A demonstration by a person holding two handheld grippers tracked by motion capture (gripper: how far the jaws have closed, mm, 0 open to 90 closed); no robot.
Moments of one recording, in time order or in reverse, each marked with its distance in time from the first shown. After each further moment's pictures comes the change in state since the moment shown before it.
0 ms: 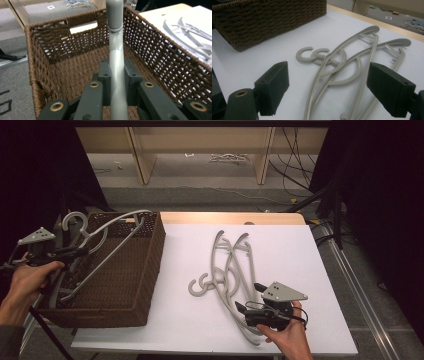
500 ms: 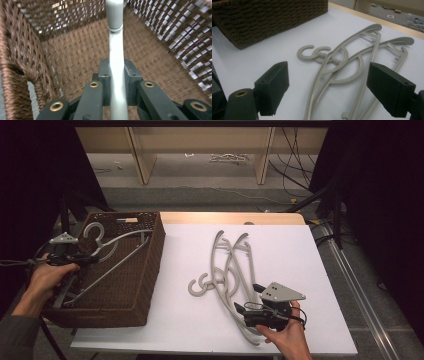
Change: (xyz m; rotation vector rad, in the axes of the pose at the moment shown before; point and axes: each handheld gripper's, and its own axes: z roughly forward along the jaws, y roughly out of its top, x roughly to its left) left arm 0.005 -0.013 0.042 0.264 0.030 0.085; right arm 0.000 -0.001 0.002 0.020 0.012 -0.005
